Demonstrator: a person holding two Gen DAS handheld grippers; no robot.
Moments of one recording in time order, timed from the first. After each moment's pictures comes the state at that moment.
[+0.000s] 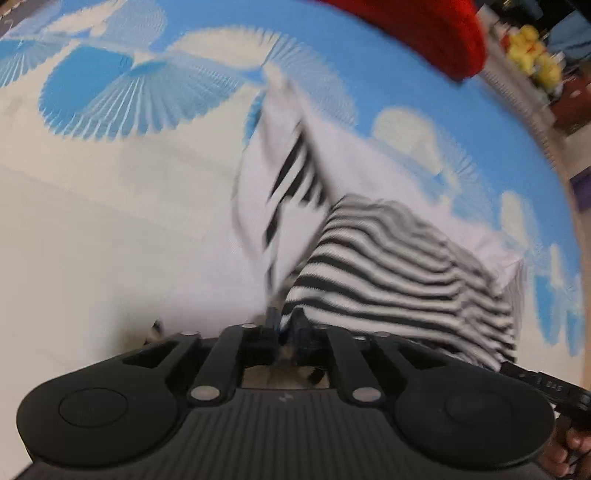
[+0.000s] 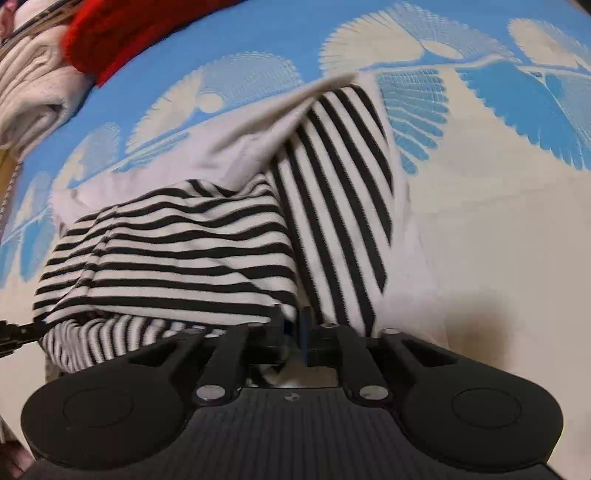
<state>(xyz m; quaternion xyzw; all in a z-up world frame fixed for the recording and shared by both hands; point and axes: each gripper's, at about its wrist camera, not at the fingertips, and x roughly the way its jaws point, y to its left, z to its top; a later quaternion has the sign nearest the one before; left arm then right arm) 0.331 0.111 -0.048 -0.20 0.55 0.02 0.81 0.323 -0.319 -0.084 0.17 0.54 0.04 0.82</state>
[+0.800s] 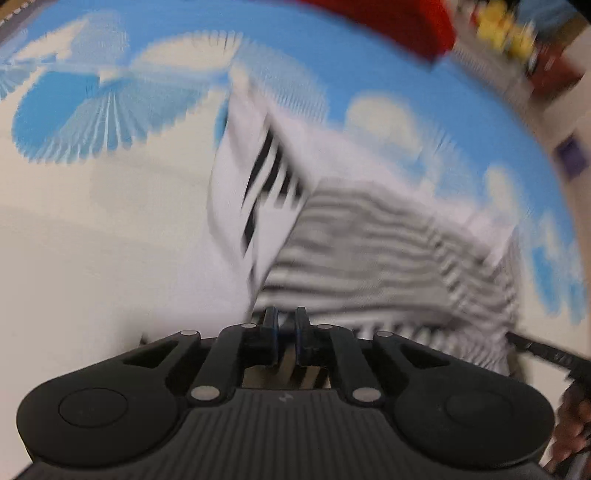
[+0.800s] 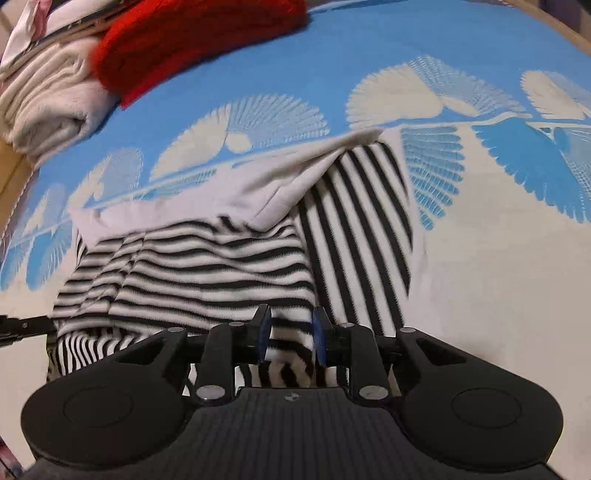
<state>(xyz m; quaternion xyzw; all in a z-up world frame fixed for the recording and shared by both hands) 0.334 0.090 -0.068 -0.14 0.58 -0.01 0.80 0.325 -0.296 -0.083 0.12 0.52 0.07 0.84</state>
